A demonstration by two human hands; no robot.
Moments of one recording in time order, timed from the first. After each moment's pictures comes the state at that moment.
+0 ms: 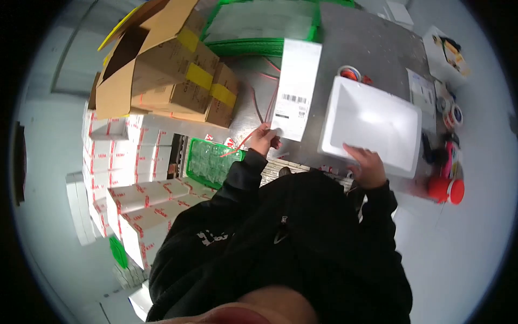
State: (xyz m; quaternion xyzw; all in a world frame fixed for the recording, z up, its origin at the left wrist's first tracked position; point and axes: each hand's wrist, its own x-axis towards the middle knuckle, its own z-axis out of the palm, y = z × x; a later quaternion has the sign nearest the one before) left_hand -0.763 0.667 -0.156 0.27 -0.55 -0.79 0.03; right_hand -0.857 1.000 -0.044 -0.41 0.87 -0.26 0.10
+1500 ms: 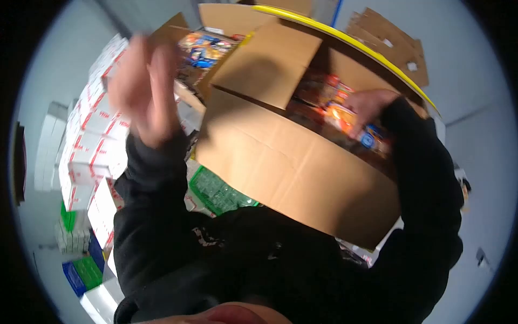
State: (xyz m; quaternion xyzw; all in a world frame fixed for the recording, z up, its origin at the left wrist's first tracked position) left_hand -0.618 0.138 0.243 -0.07 -0.79 -0.12 0.60; right_hand -0.959 0.318 0.169 -0.60 0.64 0.08 0.47
